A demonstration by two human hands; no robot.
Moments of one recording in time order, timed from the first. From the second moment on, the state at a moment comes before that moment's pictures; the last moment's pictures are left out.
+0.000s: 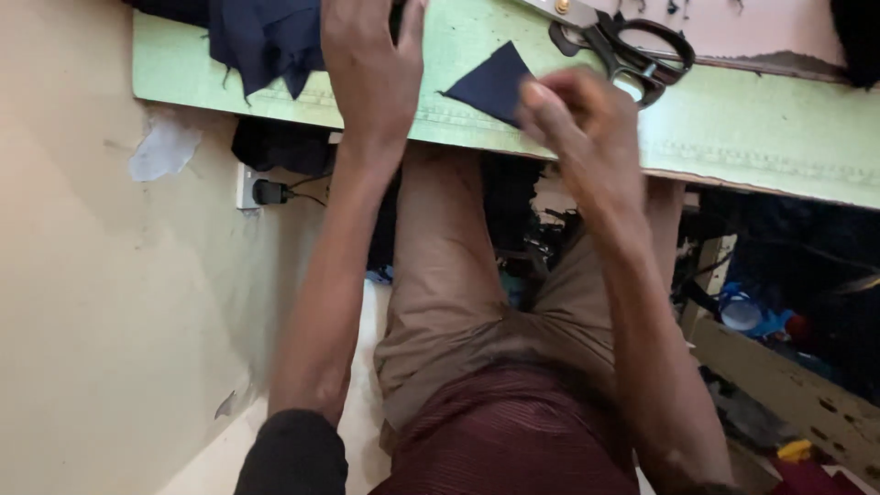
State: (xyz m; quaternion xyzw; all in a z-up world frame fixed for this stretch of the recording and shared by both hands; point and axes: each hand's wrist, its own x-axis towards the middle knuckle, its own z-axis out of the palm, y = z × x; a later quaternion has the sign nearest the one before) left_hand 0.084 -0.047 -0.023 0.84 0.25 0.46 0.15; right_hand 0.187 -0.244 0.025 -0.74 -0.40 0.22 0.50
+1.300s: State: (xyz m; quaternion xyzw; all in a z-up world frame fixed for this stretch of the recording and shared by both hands) left_hand 0.097 -0.074 -0.060 0.92 0.19 0.32 0.15; right_hand 0.212 -0.280 -0.022 -0.83 -0.41 0.16 0.35
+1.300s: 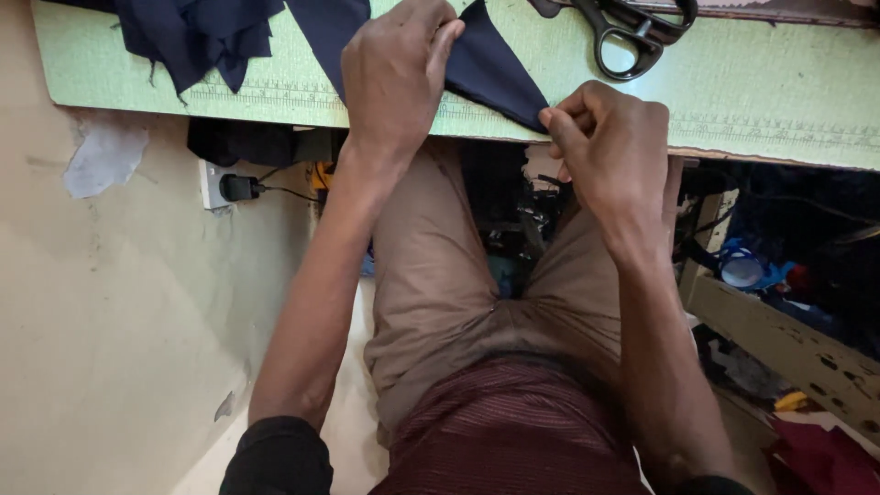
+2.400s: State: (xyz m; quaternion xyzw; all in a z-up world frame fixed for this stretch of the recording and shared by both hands) left_hand 0.047 -0.082 -0.054 0.87 0.29 0.37 0.13; right_hand 0.129 -0.274 0.000 -0.71 -0.38 0.37 0.46
